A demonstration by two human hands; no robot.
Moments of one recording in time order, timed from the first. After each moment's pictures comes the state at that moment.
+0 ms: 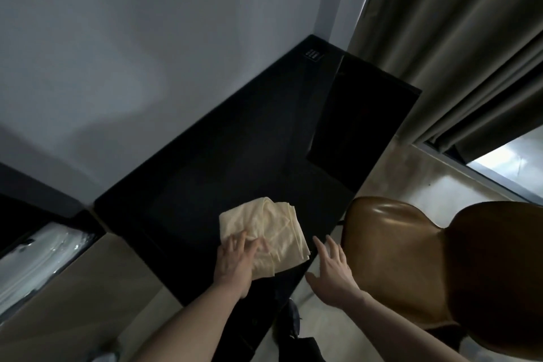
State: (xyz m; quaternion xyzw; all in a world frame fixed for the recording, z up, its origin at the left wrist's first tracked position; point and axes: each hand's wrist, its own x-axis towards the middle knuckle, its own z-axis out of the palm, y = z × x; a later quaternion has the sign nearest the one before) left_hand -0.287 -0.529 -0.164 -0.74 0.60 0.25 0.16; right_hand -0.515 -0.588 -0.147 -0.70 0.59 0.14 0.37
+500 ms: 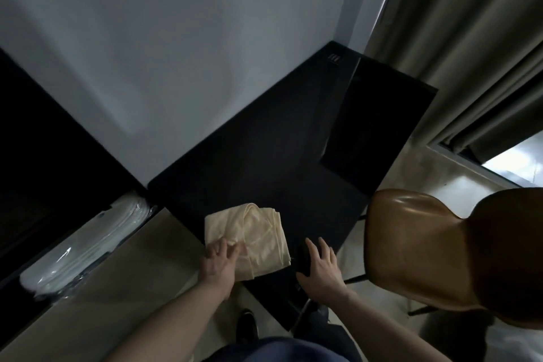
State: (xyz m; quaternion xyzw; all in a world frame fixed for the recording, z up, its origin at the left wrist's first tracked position) left_hand -0.184 -0.408 -0.156 -0.74 0.54 0.25 0.29; right_hand -0.419 -0.473 -0.144 -0.69 0.59 0.13 0.40
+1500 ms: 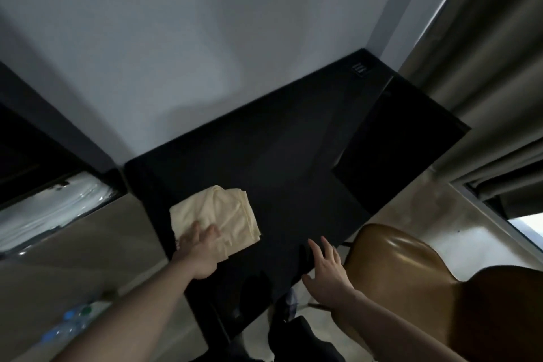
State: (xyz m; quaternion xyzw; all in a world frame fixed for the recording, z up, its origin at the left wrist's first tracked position) left_hand -0.229 -0.499 -0.164 -0.84 0.35 0.41 0.10; right_hand -0.518 -0.633 -0.149 -0.78 0.48 0.21 0.34
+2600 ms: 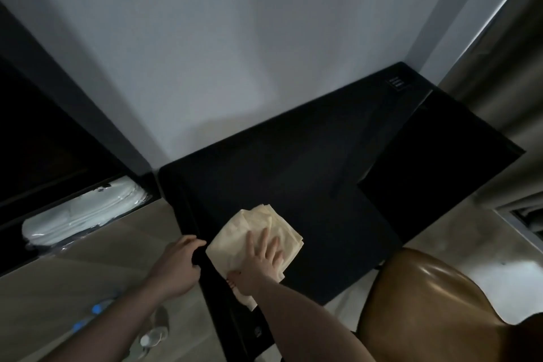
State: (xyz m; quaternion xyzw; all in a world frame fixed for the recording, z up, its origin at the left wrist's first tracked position) left_hand -0.167 -0.434 -0.122 -0.88 0.34 0.34 -0.04; right_hand -0.320 -0.559 -0.180 -0.79 0.41 0.27 0.37
